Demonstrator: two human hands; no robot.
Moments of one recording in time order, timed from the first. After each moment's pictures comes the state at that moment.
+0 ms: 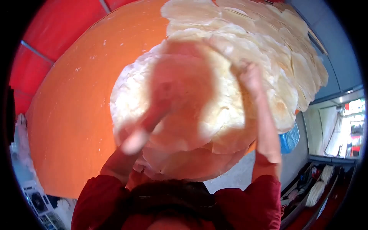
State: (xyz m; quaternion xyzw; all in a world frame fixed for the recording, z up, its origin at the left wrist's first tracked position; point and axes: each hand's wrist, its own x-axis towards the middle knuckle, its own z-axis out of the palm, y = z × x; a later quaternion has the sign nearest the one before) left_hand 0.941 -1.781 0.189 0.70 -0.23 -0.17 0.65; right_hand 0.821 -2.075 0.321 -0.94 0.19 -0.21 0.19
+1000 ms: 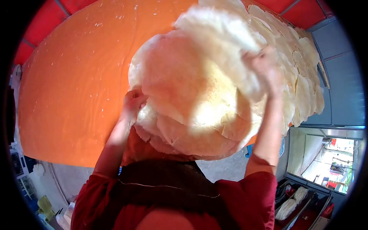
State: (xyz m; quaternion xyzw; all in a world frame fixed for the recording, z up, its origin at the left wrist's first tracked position) left_hand 0.880 -1.580 0.258 0.68 0.05 -0.29 0.67; right_hand 0.852 -1.931 0.445 -0.94 0.24 -0.07 0.23
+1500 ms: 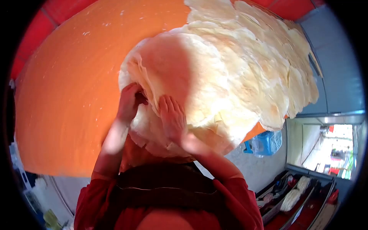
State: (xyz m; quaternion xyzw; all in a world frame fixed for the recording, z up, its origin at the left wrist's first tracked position) left_hand 0.888 -1.615 0.317 0.54 0.02 -0.28 0.79; right_hand 0.771 -1.756 0.286 -0.96 -0.01 -0.20 0.17
